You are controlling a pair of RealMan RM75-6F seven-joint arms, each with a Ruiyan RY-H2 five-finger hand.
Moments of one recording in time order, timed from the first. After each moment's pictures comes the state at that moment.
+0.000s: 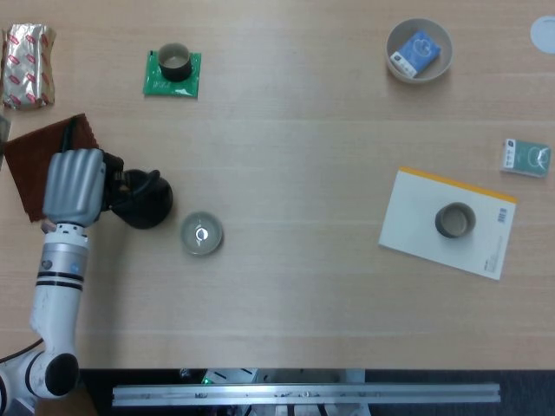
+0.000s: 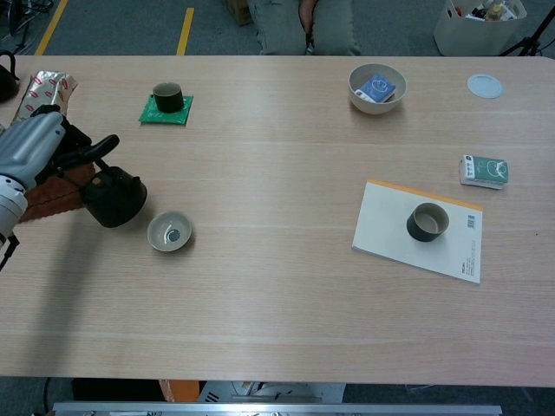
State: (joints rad) left arm -0.36 -1.58 -0.16 -1.44 1.22 1.26 0.20; right arm 0.11 -0.91 0.06 -1.76 -1.46 1.39 0.08
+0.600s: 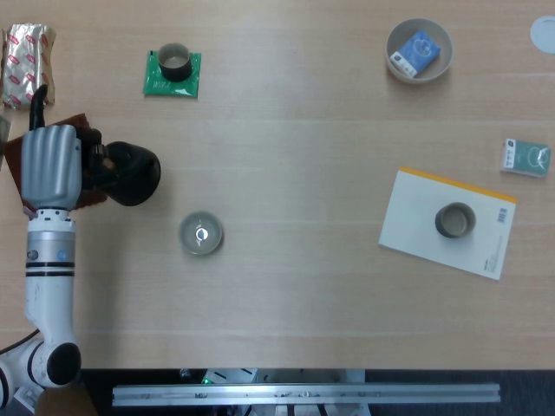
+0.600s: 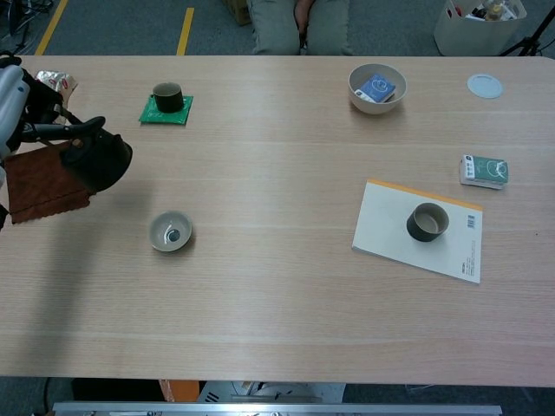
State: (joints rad) left arm -0.36 -1.59 -0.24 -1.44 1.26 1.37 0.17; right arm 0.11 -0.90 0.06 -1.77 -1.46 1.39 0.07
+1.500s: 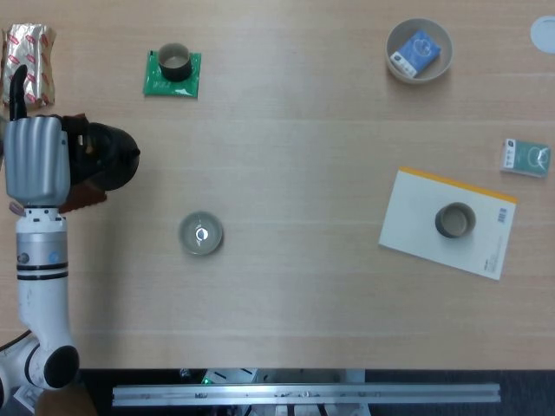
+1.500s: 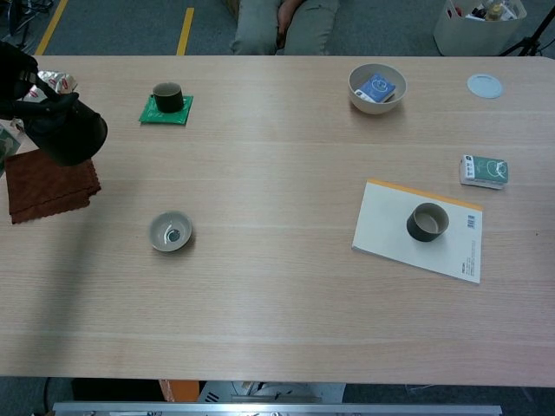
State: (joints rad) left arm -0.35 -1.56 -0.25 -1.49 1.34 1.49 0.20; right arm 0.17 -0.91 0.01 -1.78 -1.56 1.28 -0.07
